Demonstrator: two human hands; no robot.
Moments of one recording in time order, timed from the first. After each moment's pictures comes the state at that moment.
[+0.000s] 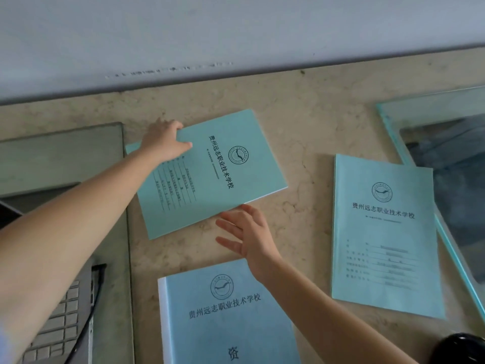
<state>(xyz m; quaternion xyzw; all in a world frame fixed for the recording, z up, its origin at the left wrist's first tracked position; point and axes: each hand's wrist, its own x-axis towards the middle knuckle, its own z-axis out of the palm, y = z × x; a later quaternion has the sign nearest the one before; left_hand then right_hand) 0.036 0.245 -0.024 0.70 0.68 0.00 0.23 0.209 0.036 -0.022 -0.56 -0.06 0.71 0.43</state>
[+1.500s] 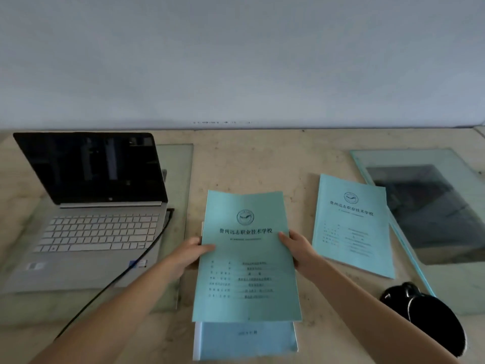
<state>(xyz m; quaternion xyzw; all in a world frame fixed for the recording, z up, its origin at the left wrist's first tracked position) 0.005 -0.123 0.032 0.36 0.66 0.22 0.63 0.277 -0.116 0.033 -0.64 -0.29 0.64 0.30</state>
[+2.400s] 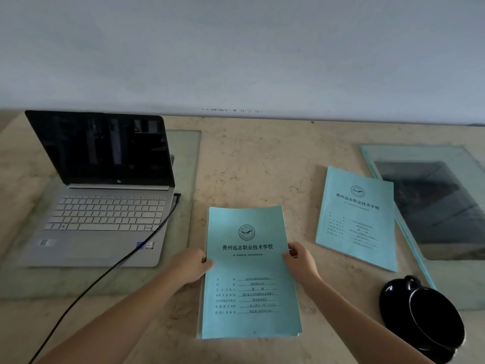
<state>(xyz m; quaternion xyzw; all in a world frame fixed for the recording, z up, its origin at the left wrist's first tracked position) -0.004 -0.165 -0.003 0.63 0.68 -0.09 0.36 0.276 -0.162 -0.014 -0.74 -0.43 0.47 0.22</state>
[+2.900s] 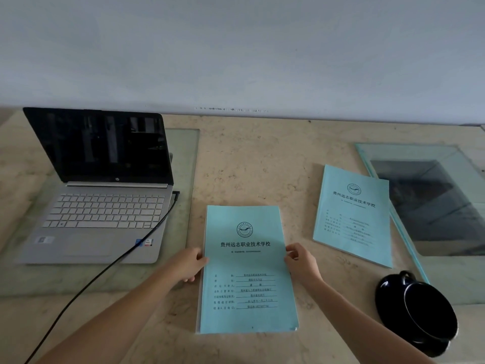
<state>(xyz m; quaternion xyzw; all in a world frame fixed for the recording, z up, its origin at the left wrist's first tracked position) -0.009 -0.168 -0.010 0.58 0.68 -0.08 0.44 0.287 -0.171 -0.018 -0.75 -0.48 0.42 0.17</state>
